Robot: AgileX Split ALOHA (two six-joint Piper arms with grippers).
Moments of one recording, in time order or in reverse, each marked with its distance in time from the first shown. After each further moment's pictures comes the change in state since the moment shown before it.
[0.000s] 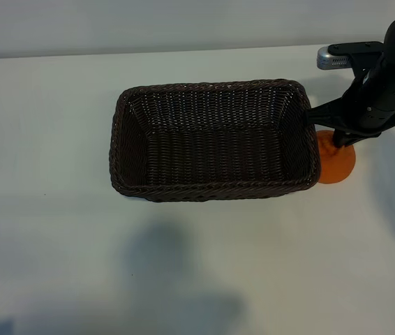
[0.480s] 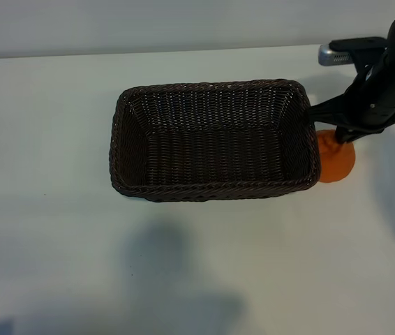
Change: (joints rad) left arm 0.000 0.000 0.000 0.000 0.000 0.000; right arm 0.000 -0.038 -0.001 -0.027 0.008 -0.008
